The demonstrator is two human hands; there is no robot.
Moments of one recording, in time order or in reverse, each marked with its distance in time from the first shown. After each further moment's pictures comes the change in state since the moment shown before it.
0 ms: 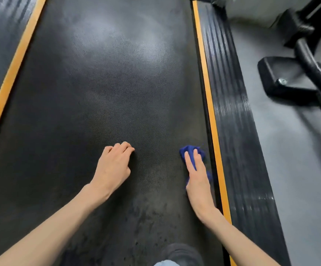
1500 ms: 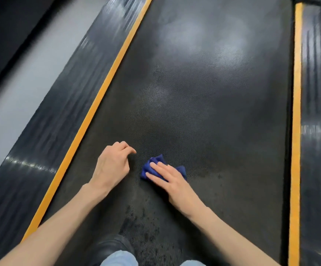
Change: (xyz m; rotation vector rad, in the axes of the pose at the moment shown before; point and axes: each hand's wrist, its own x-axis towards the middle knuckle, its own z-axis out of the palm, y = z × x) left_hand -0.111 -0.110 -0.045 -0.022 0.134 -0.347; right_hand -0.010 -0.117 0.116 -0.071 -0.420 -0.998
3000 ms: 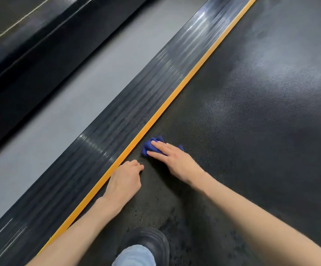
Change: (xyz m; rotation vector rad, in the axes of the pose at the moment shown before) left_hand -0.089 -0.055 -0.032 0.002 -0.224 -0.506; right_hand 0.159 -0.057 0.020 -0.026 -0.145 -0.359
